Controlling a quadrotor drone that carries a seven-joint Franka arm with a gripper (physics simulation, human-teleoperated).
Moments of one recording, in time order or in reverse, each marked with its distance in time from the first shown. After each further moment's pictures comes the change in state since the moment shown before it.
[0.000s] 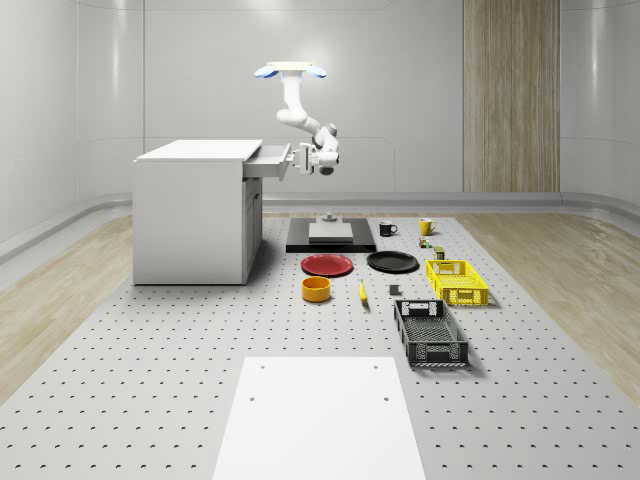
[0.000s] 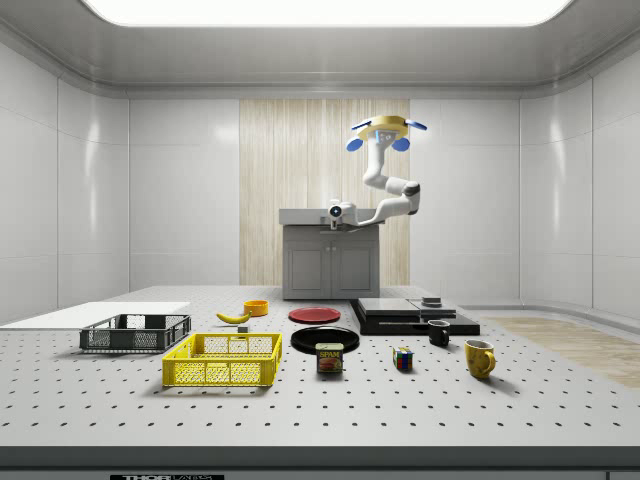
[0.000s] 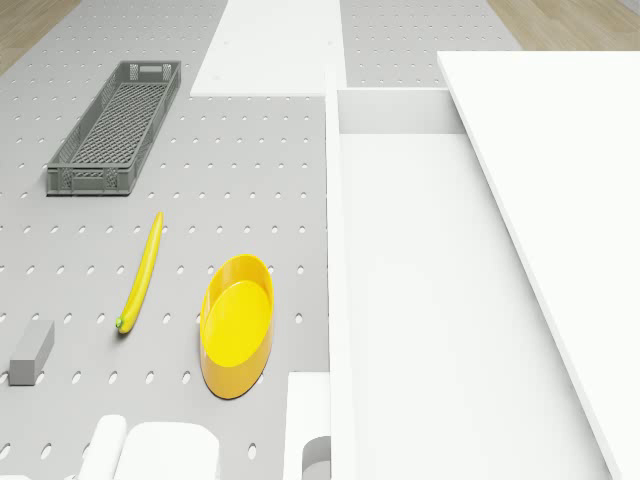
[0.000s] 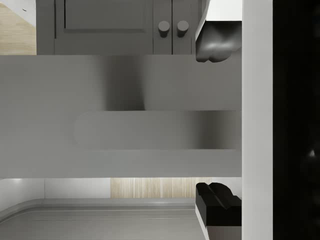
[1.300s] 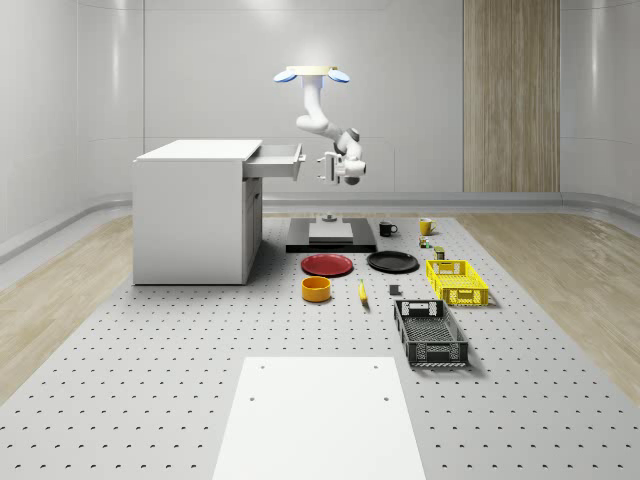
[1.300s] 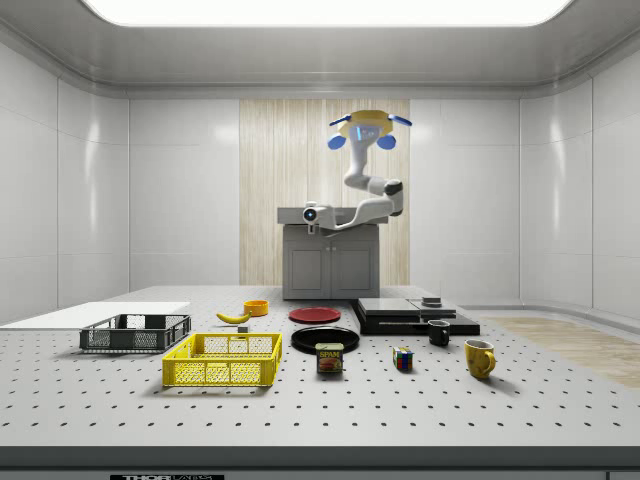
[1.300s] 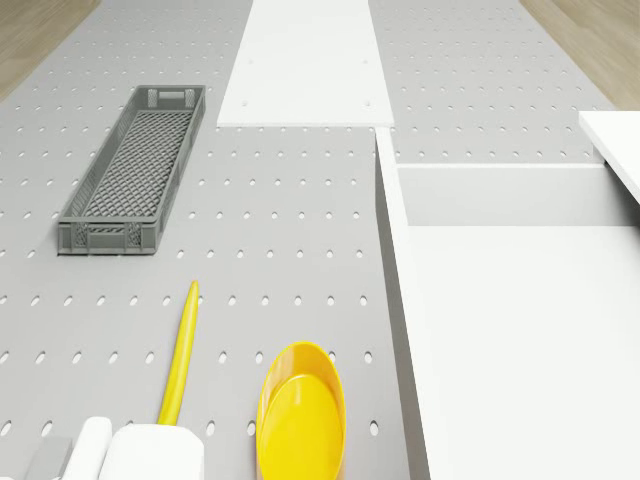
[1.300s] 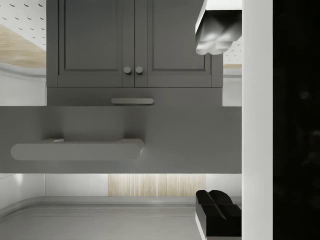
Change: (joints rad) arm 0.026 -0.037 -0.017 0.015 -0.035 0.003 0.026
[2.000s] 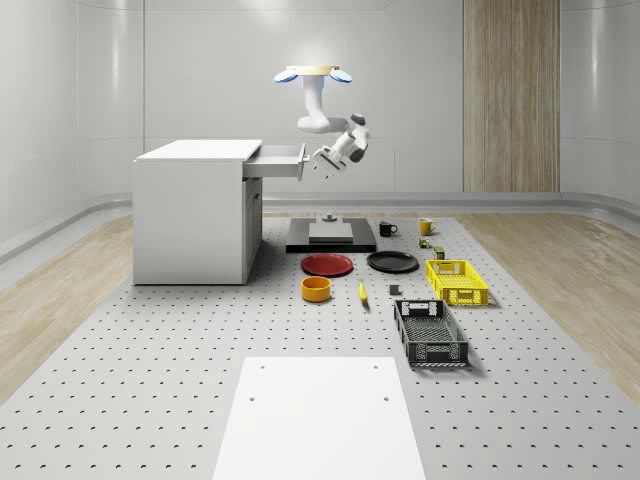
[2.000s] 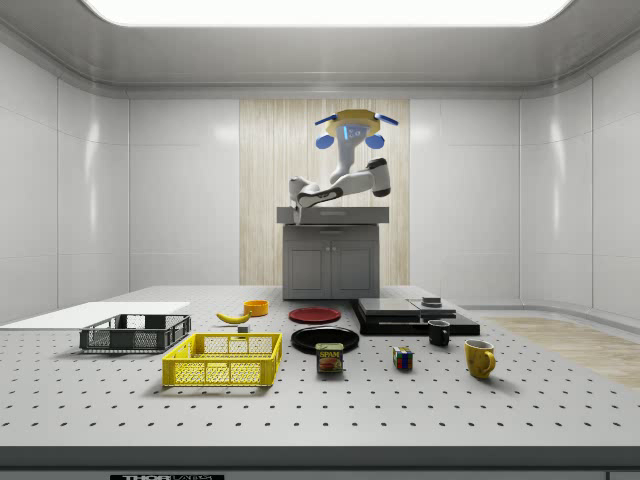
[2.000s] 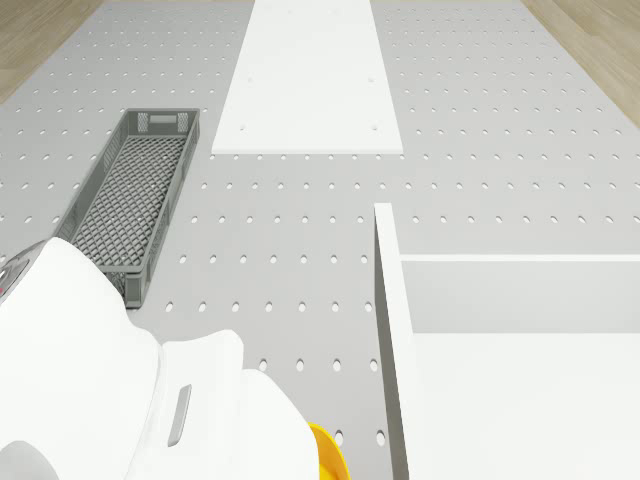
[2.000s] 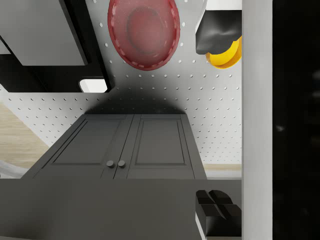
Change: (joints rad) arm 0.111 -0.320 -0.292 -0.348 0.701 0.179 -0.480
